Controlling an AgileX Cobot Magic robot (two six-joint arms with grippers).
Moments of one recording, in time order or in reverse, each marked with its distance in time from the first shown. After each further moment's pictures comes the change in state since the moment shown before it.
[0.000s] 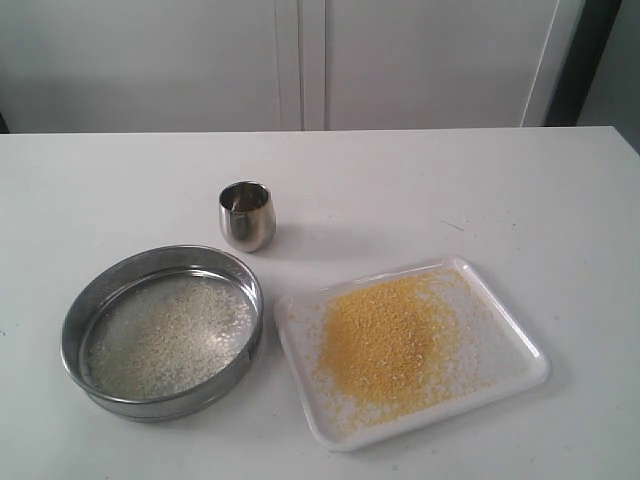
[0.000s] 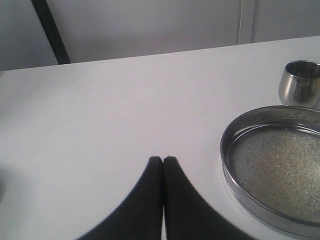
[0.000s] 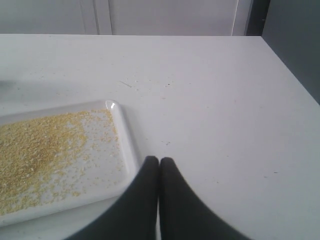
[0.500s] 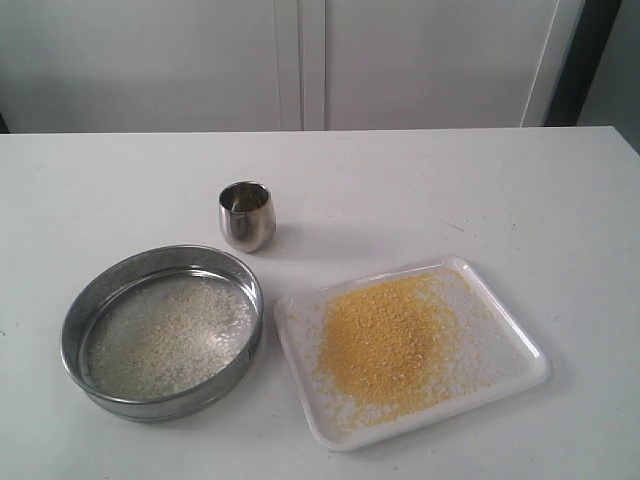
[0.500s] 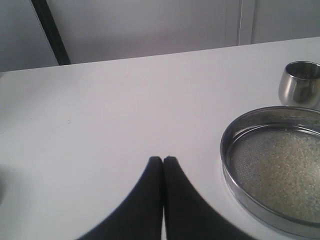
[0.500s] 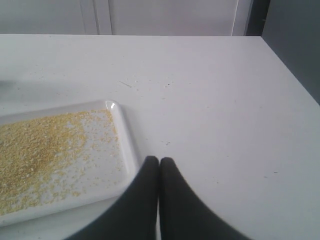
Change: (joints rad) left arm 0.000 -0.004 0.000 0.000 0.002 0.000; right arm 0.000 0.000 0.000 0.000 0.000 0.000
